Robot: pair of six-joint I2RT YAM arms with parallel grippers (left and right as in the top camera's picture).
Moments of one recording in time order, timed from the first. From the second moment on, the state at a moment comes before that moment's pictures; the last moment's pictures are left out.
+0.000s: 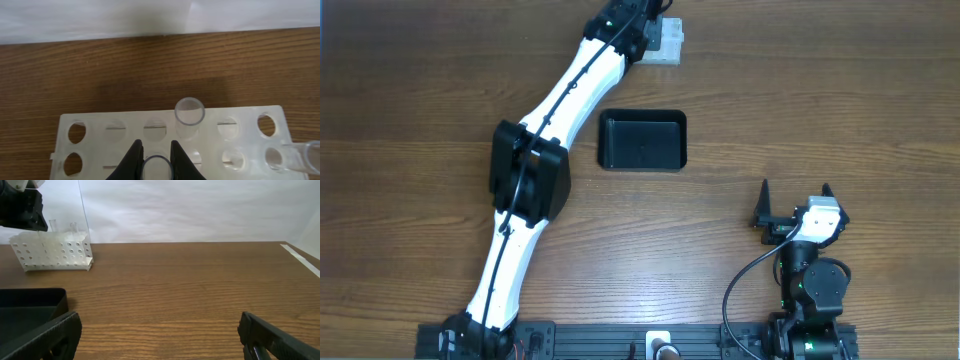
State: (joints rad) left arm -0.48 2.48 2.31 -0.64 -0.30 -0.29; right arm 0.03 0.01 0.01 -0.06 0.11 -0.01
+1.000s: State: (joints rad) left arm -0.58 2.10 2.10 -1.24 -0.21 -0.66; right arm 0.03 0.01 0.01 -0.06 0.11 -0.01
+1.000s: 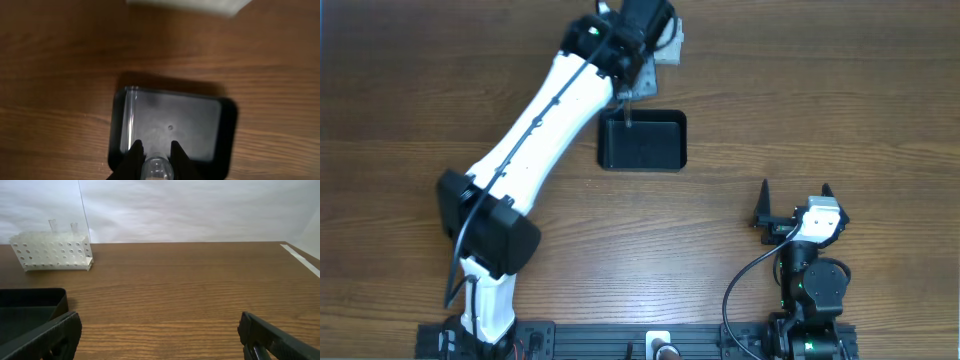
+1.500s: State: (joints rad) left arm -0.56 2.24 2.09 -1.24 -0.21 -0.67; right arm 0.03 0.01 0.01 -0.06 0.11 -0.01
